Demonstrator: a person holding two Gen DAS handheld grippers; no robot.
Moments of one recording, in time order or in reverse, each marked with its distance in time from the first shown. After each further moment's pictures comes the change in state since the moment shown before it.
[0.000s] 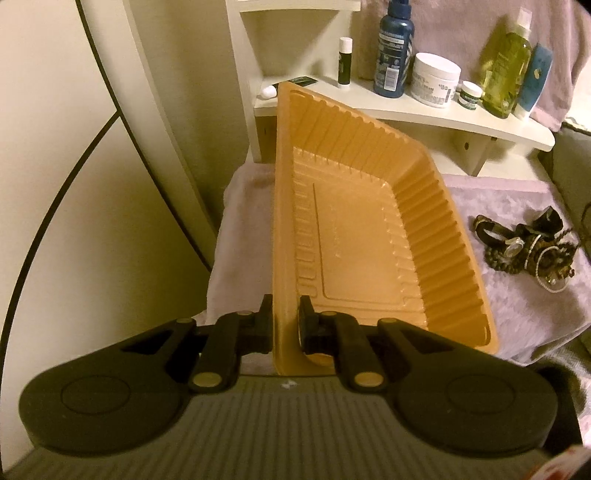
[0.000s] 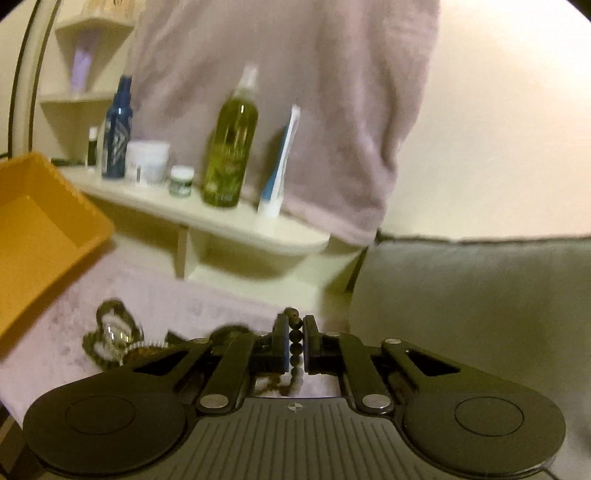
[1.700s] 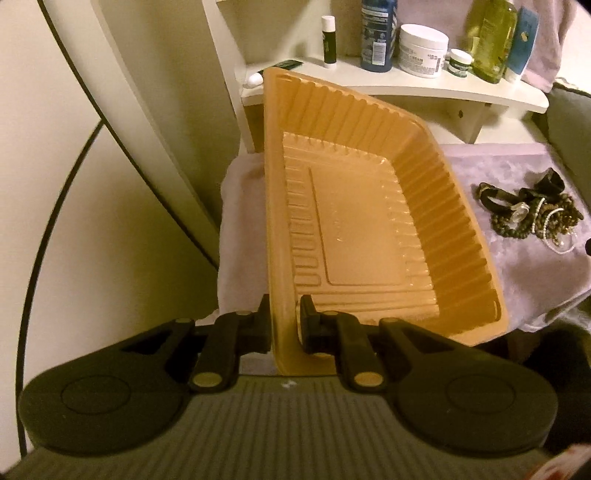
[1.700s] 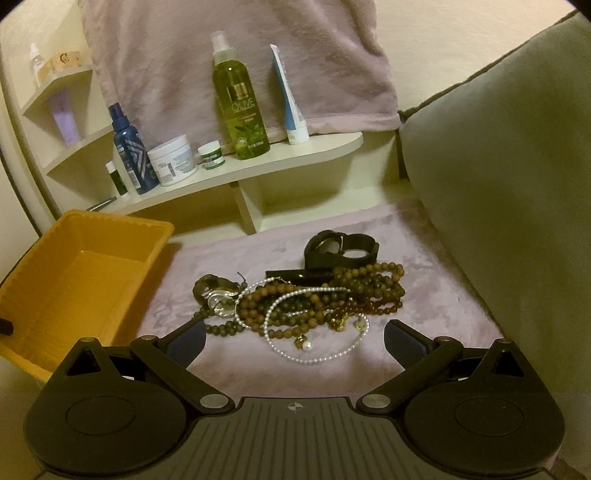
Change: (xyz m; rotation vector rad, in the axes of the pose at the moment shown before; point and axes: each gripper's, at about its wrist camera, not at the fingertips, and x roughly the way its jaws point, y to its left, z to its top) left arm 0.007 0.000 0.003 0.102 0.053 0.012; right arm -0.009 0.018 -0.043 0.473 0.181 0.220
